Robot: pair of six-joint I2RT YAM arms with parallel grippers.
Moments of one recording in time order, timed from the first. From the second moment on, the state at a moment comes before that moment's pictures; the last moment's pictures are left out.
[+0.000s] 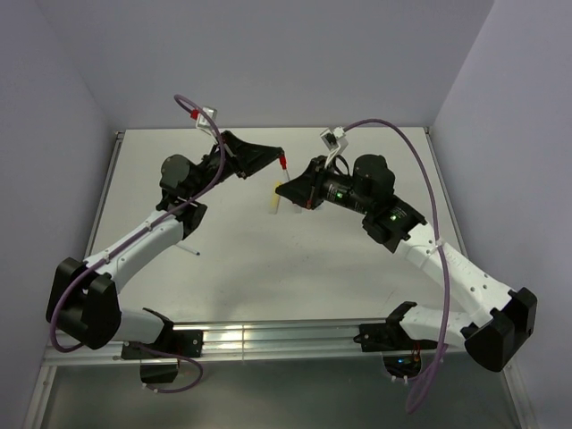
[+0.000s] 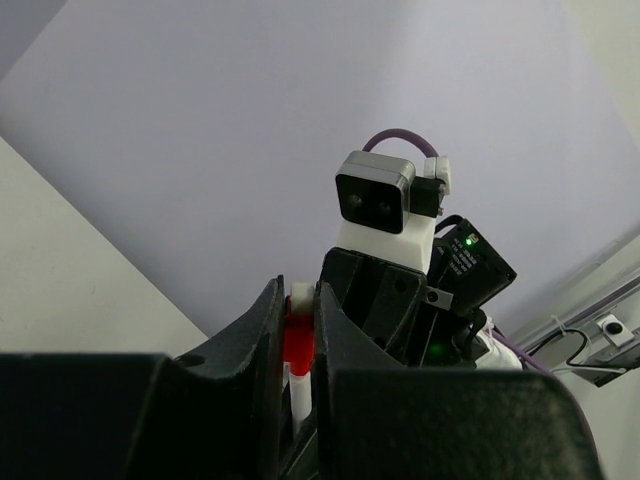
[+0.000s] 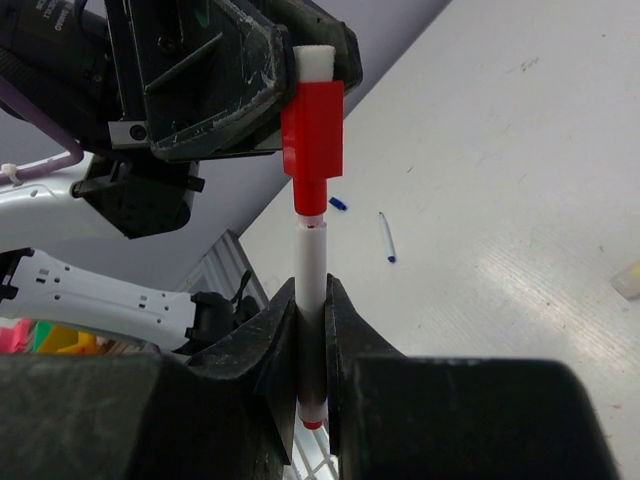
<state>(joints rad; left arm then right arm) -0.49 1.37 0.98 0.84 0.59 -1.17 0.63 1.13 1.07 -0.03 -0.42 0.59</state>
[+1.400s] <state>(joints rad) -0.67 1.29 1.04 0.78 0.62 -1.04 0.64 0.84 0.92 0.02 -0.49 0.52</state>
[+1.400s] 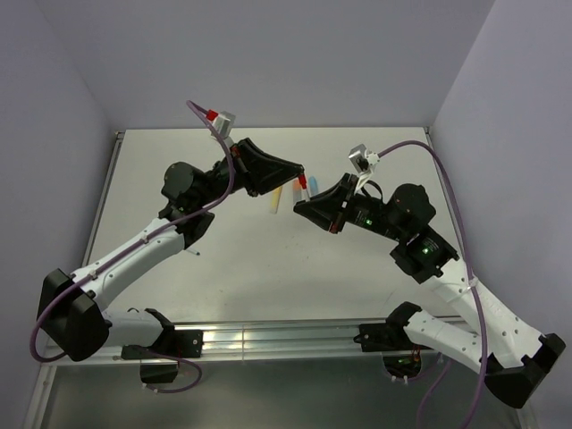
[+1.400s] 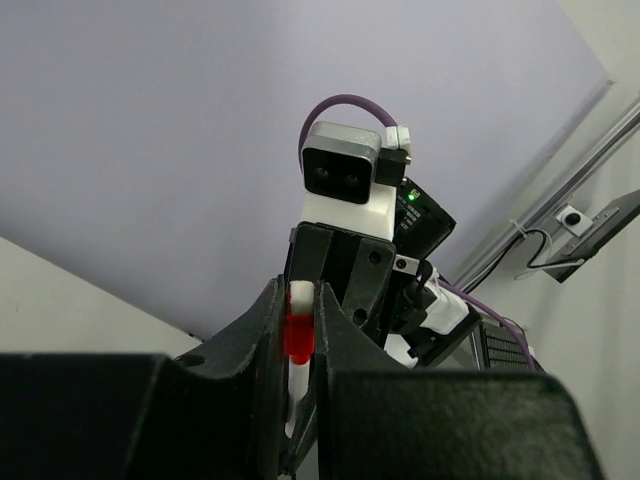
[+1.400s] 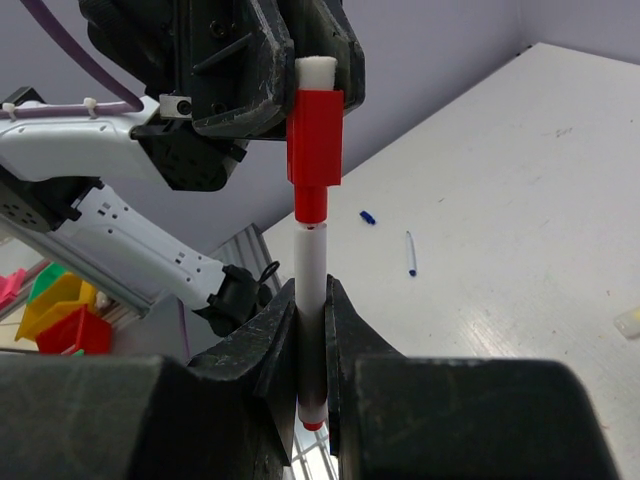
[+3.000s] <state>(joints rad) -0.86 1.24 1.12 0.43 0.46 -0.60 0.63 0.74 0.88 -0.10 -0.52 0.49</state>
